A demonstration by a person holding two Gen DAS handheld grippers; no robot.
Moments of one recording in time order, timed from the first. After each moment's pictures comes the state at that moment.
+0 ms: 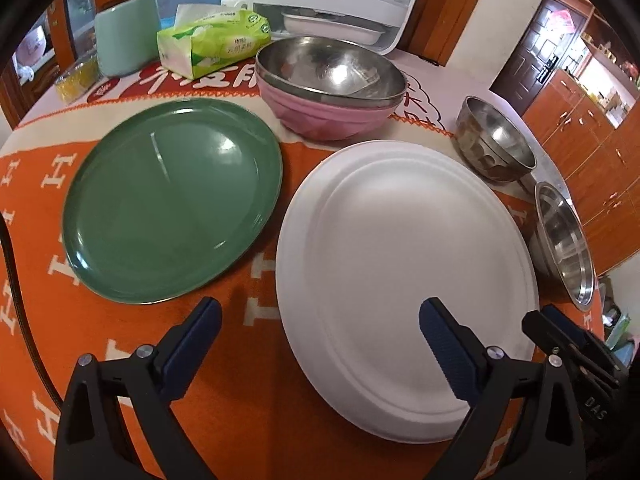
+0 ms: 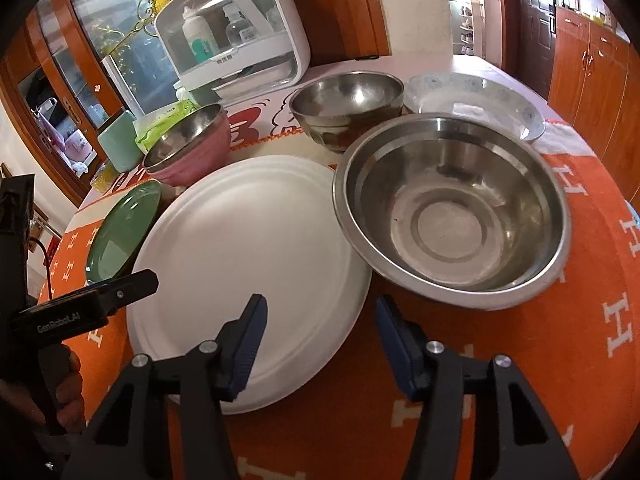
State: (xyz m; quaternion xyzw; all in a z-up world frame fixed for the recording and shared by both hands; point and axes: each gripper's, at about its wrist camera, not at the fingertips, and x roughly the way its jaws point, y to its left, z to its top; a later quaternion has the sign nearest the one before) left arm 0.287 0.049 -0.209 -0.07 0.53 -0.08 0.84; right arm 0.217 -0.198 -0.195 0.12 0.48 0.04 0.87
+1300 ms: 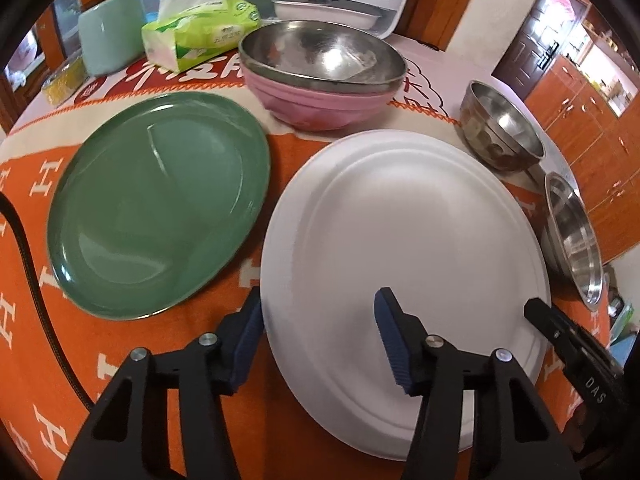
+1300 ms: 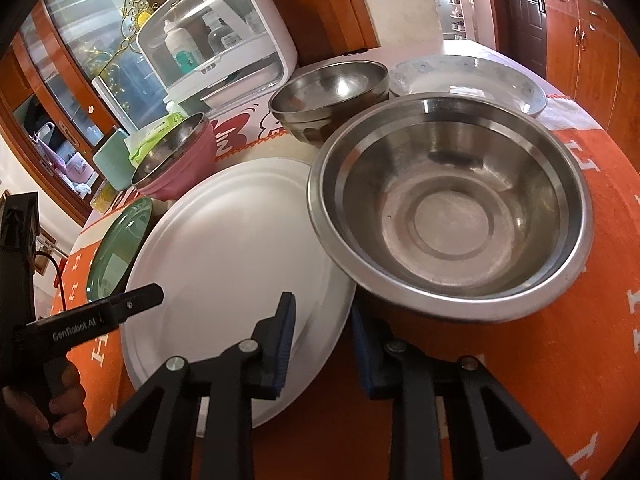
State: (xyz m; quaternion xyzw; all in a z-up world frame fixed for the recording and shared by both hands) left arm 0.301 0.043 -0.217 -0.06 0.55 -0.08 0.83; right arm 0.221 -0.209 -0.205 0.16 0.47 0.04 0.87
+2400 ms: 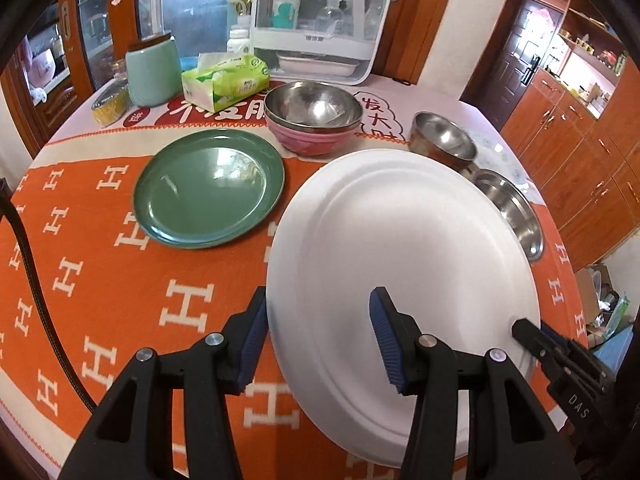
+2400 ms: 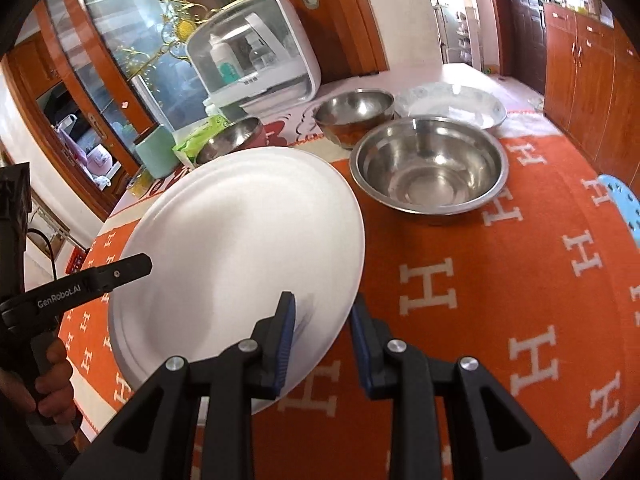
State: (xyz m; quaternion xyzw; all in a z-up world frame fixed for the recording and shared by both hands) left arm 0.193 0.053 -0.129 -0.05 0.49 -0.09 0.86; right arm 0.122 -0.190 -0.141 0.14 0.44 0.05 0.89
